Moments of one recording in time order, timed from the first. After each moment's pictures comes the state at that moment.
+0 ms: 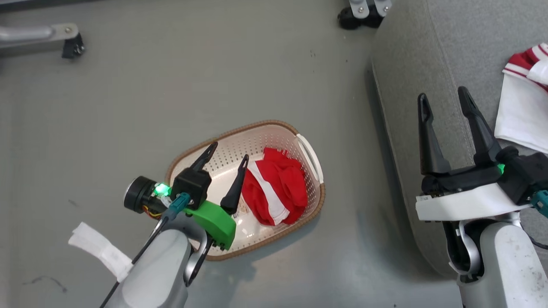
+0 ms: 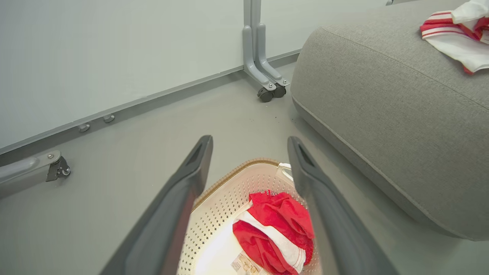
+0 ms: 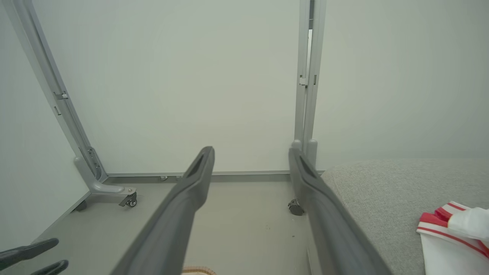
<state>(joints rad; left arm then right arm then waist) -0.43 0.14 -0.50 0.47 -0.23 -0.07 -0.20 -0.18 -0.05 0.03 -0.17 0.12 0.13 -0.12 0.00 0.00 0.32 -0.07</state>
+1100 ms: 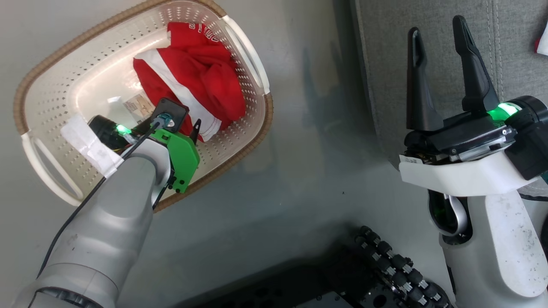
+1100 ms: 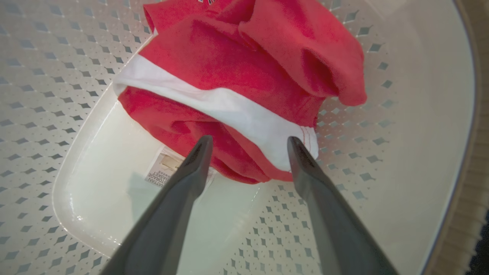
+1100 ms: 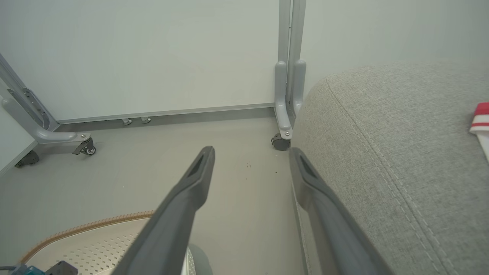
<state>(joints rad) -0.92 0.14 -0.67 1.10 -0.25 -0.13 -0.08 -0.39 -0.05 0.13 -0.18 0.20 0.13 -0.26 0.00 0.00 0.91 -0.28</state>
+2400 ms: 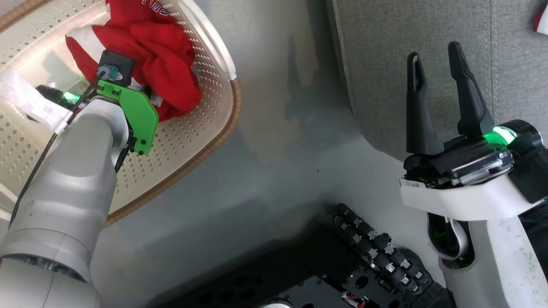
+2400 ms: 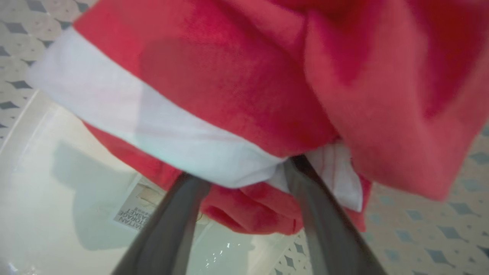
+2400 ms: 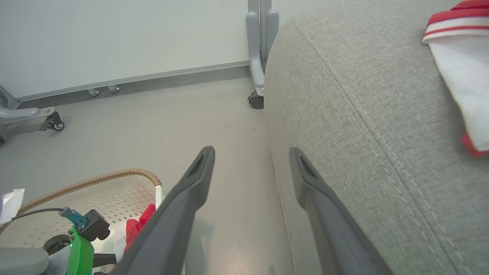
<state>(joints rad) -1.10 0.19 -0.68 1.27 -0.37 -0.13 -0.03 -0.30 -0.05 0.15 -0.23 0.28 0.13 -0.26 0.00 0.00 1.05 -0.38</state>
